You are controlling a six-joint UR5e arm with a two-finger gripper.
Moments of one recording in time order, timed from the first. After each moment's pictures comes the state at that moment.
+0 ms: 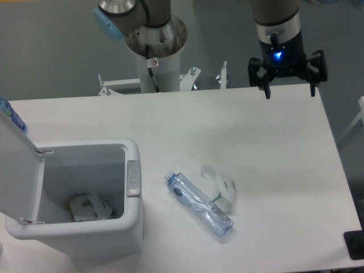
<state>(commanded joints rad) 2.71 -1.63 -1.60 -1.08 1.71 1.03</state>
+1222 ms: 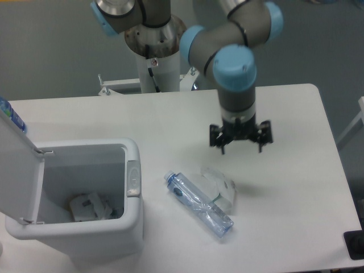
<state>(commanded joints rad) 2.52 -1.91 -1.74 -0.95 1.62 0.55</state>
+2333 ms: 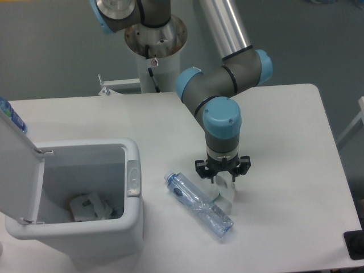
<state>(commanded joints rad) 2.49 -2.01 -1.71 -0.86 1.70 0.48</state>
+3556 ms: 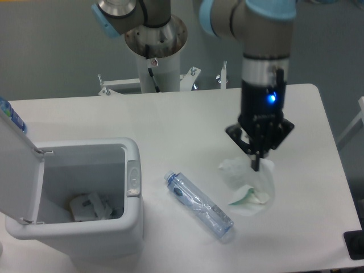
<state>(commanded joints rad) 2.45 -1.74 -1.46 -0.88 1.18 0.07</state>
